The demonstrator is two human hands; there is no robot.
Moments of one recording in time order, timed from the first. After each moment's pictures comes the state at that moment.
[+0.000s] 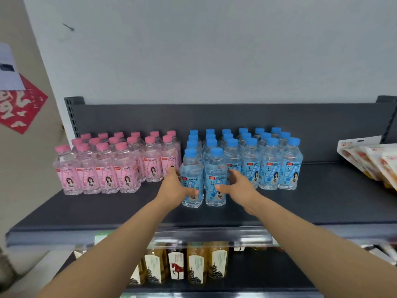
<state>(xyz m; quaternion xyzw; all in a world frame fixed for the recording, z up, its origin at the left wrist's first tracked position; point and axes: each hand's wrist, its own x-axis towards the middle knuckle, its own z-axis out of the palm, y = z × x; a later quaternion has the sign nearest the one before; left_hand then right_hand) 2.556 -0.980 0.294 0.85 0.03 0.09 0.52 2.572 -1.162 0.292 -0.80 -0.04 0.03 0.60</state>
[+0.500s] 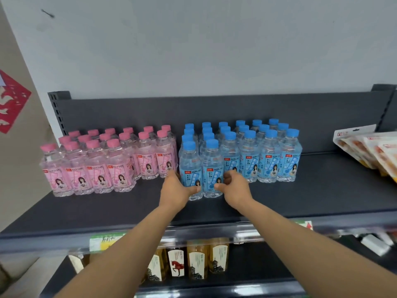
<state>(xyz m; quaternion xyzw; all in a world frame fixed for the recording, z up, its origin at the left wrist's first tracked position) 2.564 -0.989 0.274 0.85 0.05 0.11 0.51 2.585 -1.148 0.265 -0.87 0.02 -0.06 0.50</state>
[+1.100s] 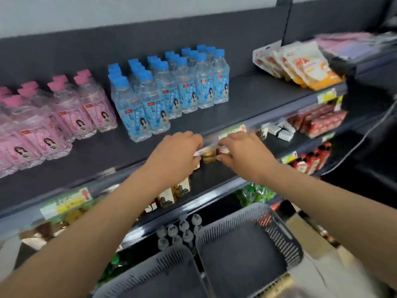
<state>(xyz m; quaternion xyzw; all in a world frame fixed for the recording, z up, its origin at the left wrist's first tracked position) 2.444 -1.040 0.289 0.91 -0.40 0.07 0.06 2.397 -1.211 0.254 -0.99 -0.02 -0.14 0.04</state>
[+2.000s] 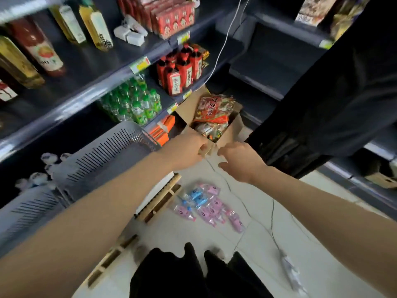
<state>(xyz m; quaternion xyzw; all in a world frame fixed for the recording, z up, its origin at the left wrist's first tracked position) 2.157 -1.342 0.090 0.76 -0.60 -0.21 0.09 2.017 -1.445 0.075 -0.96 0.23 0.15 0.05</state>
